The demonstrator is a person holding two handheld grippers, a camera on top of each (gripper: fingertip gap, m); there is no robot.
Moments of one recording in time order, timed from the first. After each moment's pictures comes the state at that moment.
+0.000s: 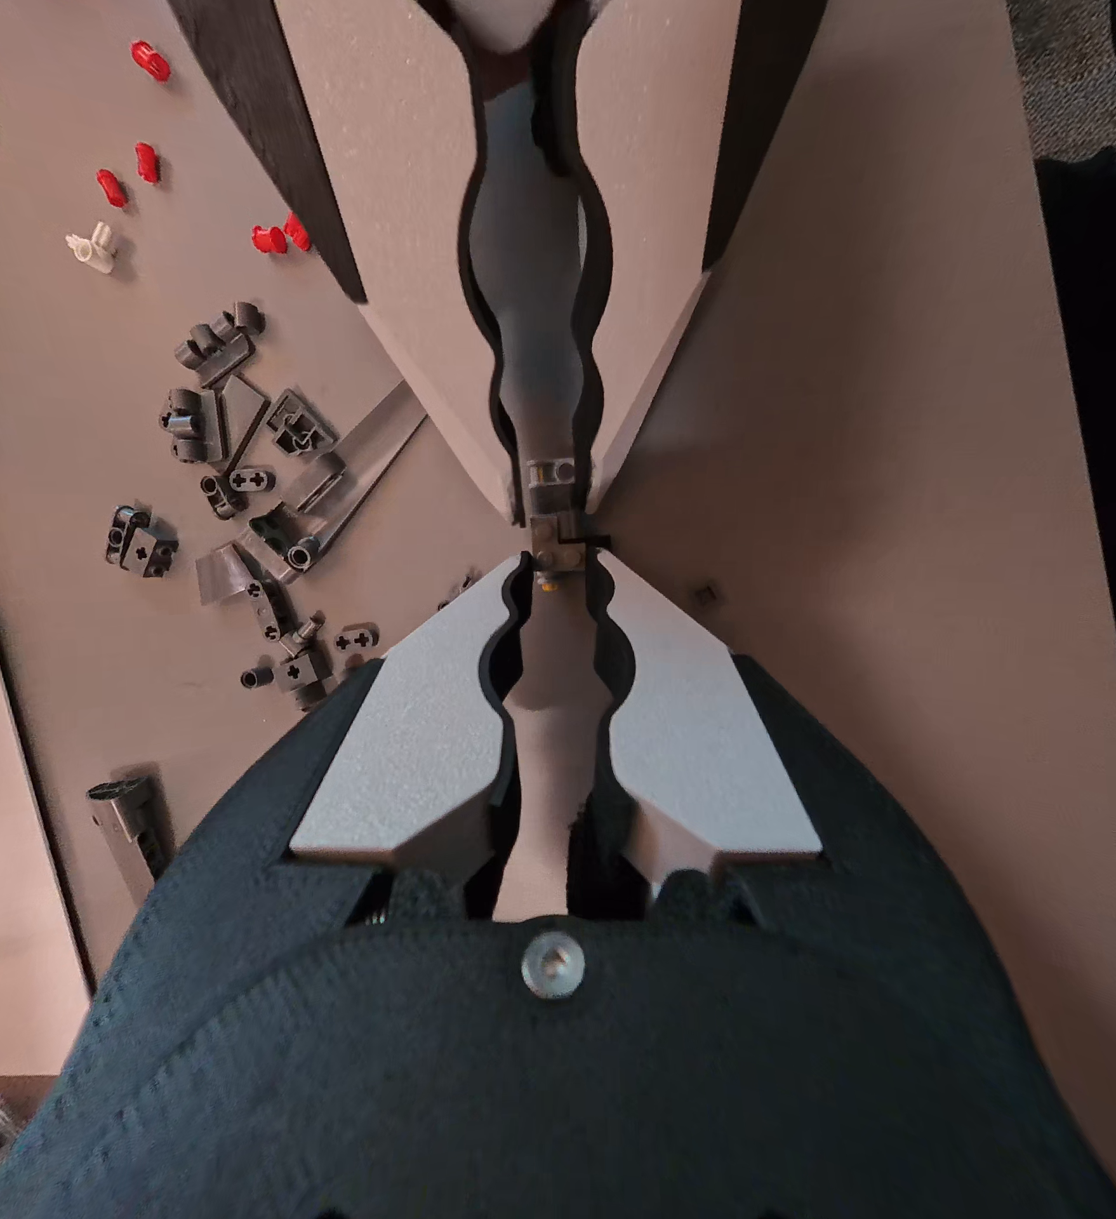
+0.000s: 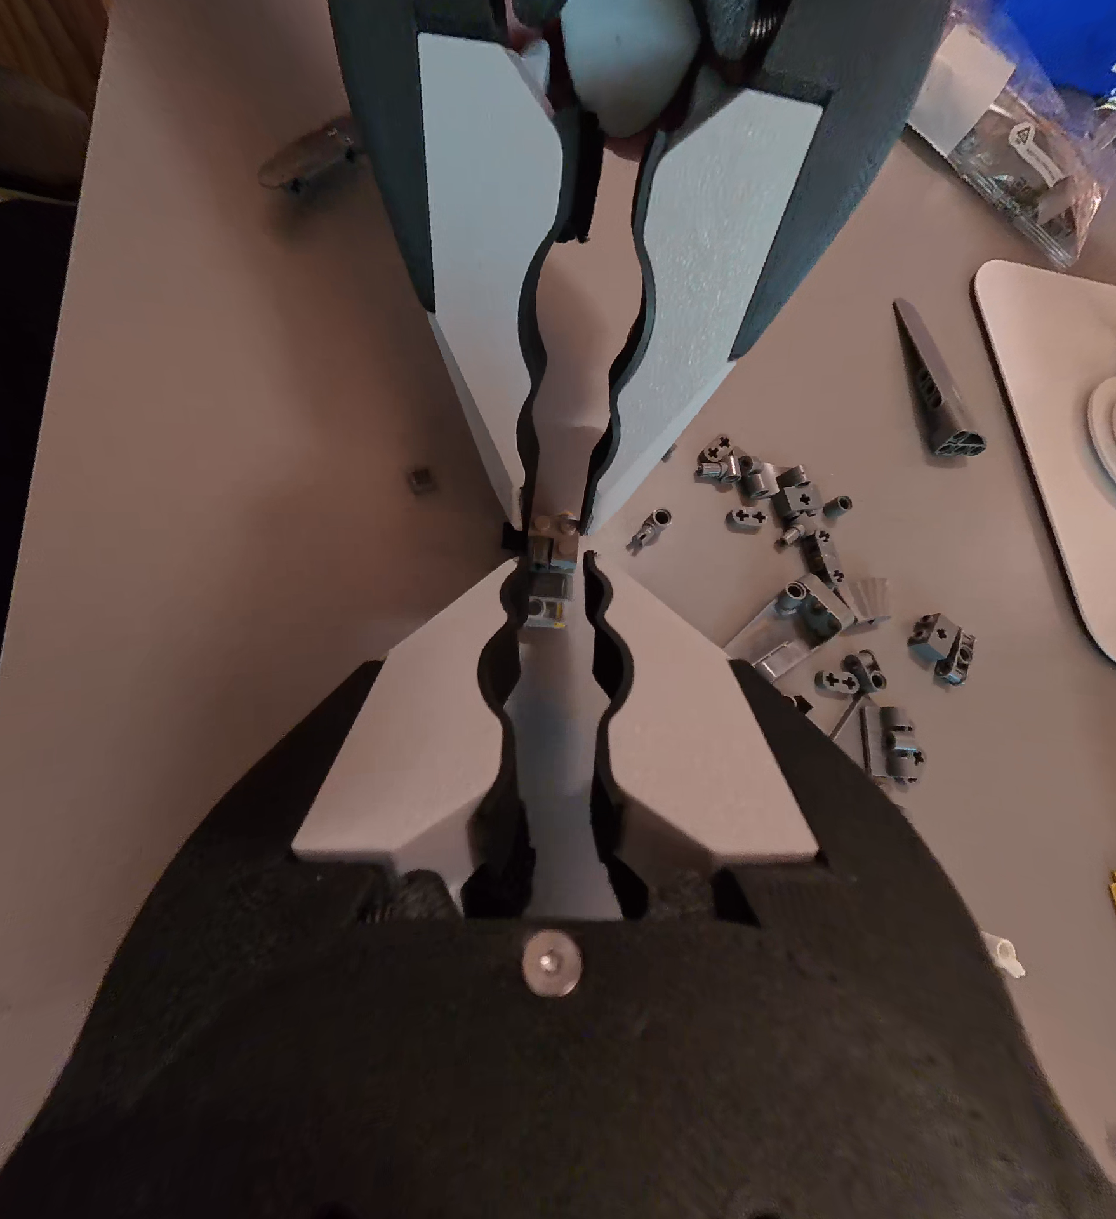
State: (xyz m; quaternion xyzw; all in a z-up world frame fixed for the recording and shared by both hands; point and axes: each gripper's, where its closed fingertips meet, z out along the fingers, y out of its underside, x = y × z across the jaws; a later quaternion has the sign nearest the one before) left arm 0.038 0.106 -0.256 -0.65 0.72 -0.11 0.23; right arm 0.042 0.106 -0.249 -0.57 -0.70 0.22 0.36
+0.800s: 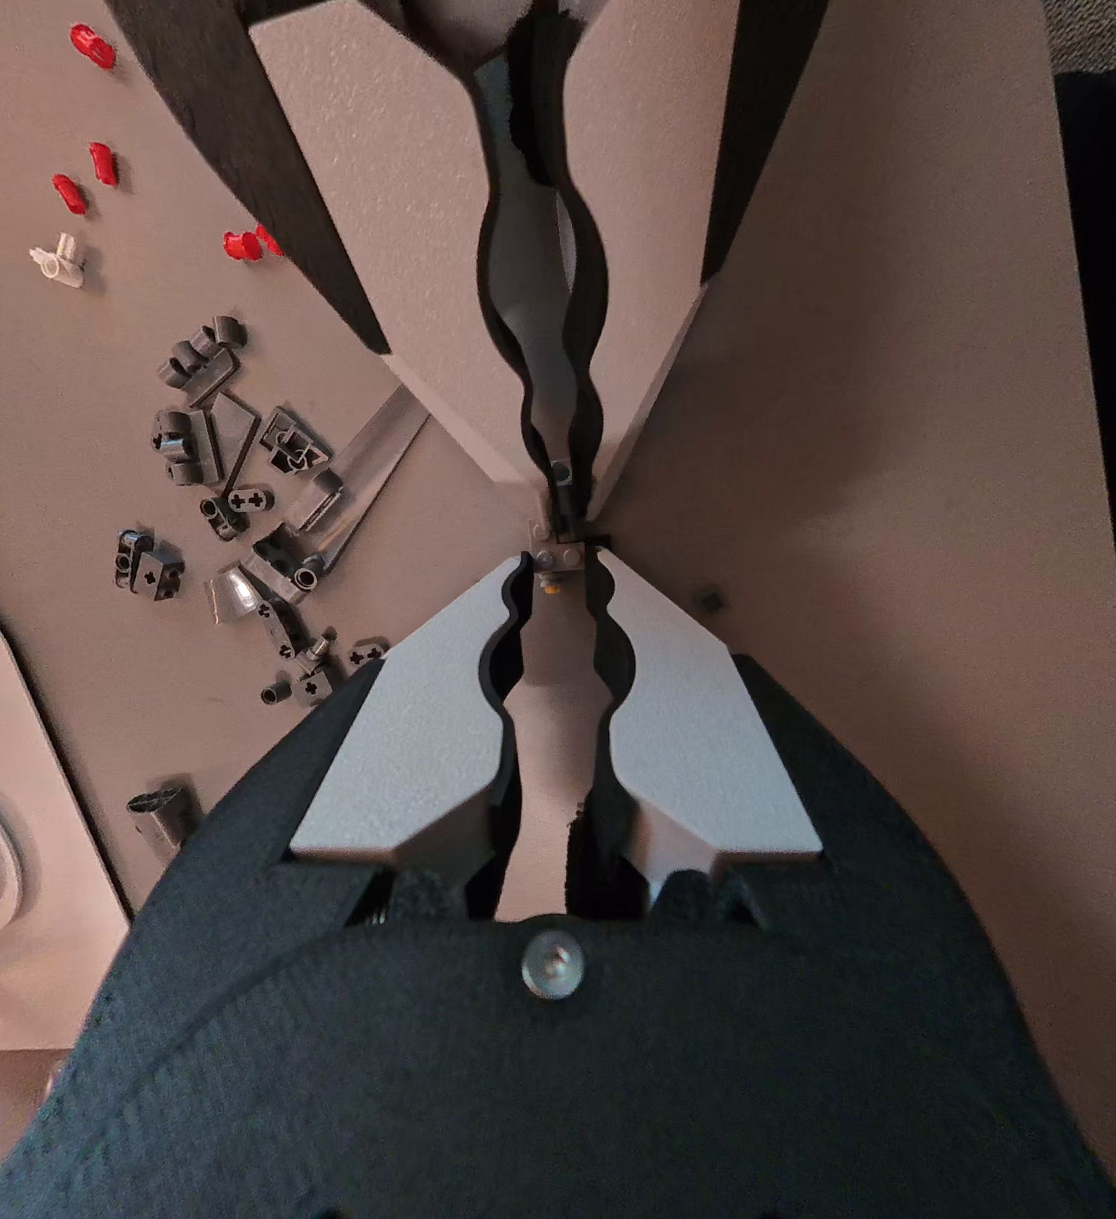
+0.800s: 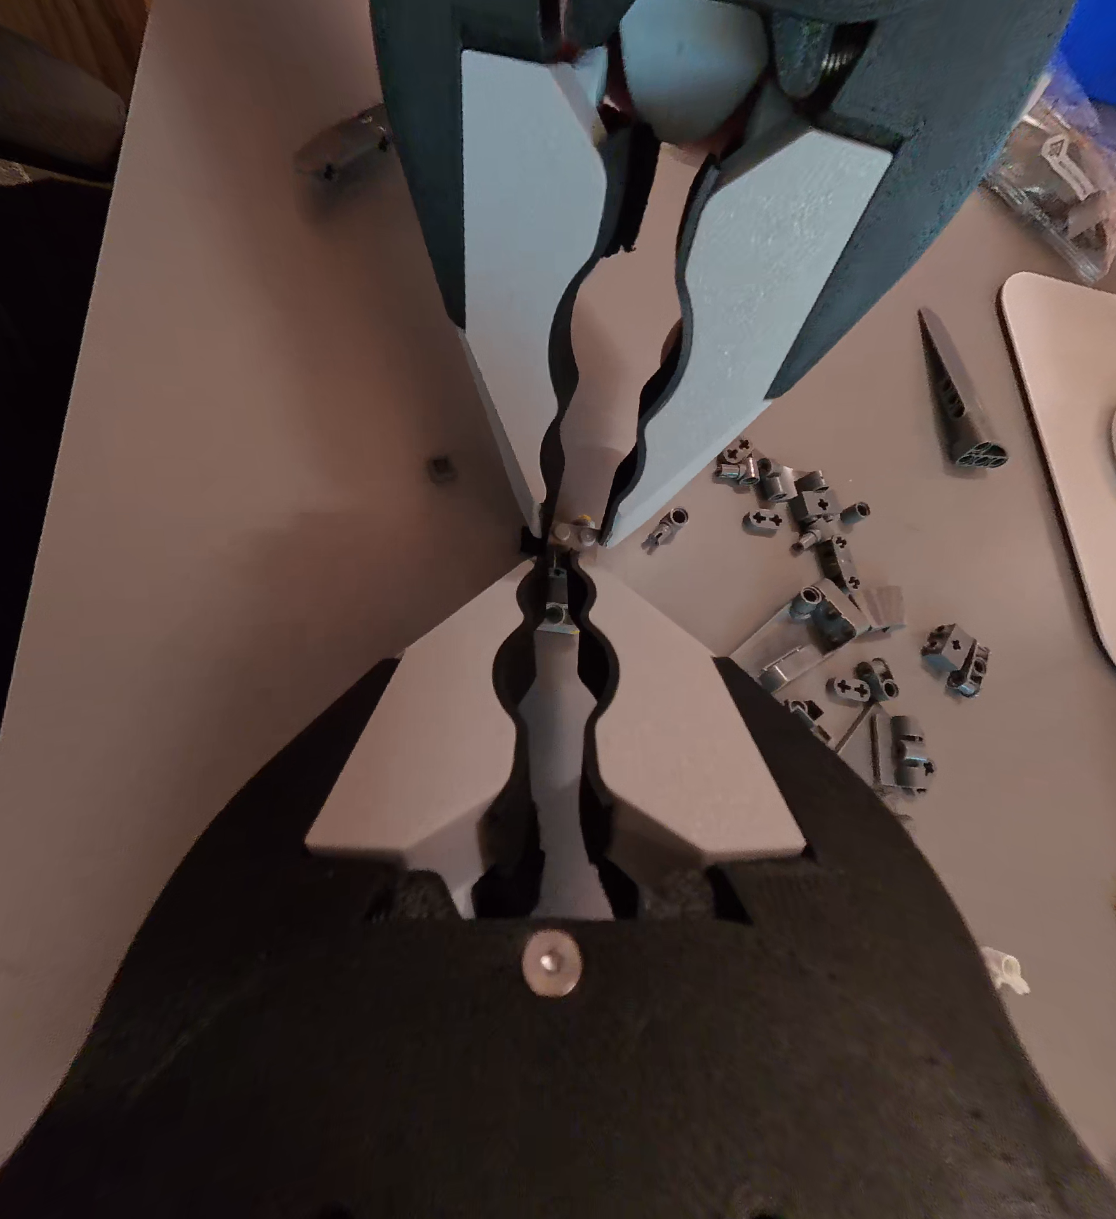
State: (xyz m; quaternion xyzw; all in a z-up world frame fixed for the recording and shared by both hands) left arm 0.042 0.107 -0.257 -0.64 0.74 -0.07 0.20; right arm 0.045 0.101 -0.251 -0.55 -0.72 0.23 0.36
